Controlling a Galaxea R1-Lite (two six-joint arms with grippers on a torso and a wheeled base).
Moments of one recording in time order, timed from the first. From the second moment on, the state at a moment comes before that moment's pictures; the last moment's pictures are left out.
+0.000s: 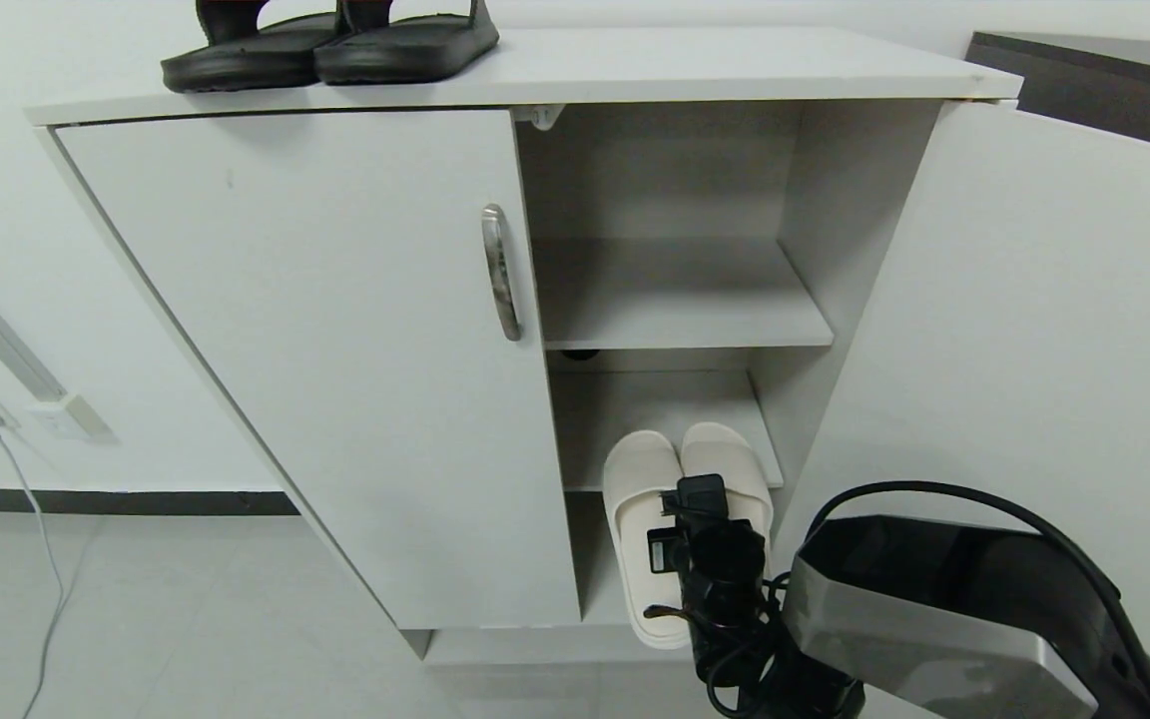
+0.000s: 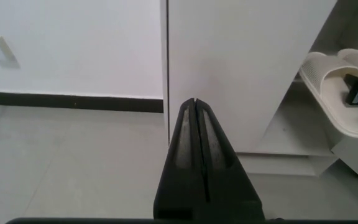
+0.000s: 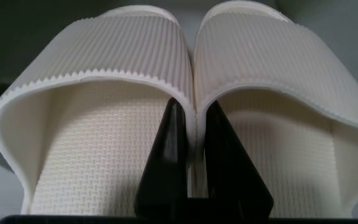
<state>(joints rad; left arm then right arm) 0.00 0.00 0.00 0.00 0.09 -0.03 0.79 2.56 -1.03 -1.53 -0.73 -0.03</state>
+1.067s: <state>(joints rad) 0.00 0.00 0.00 0.00 0.09 -0.03 0.65 2.60 -1.70 -0.79 -0.59 0.06</state>
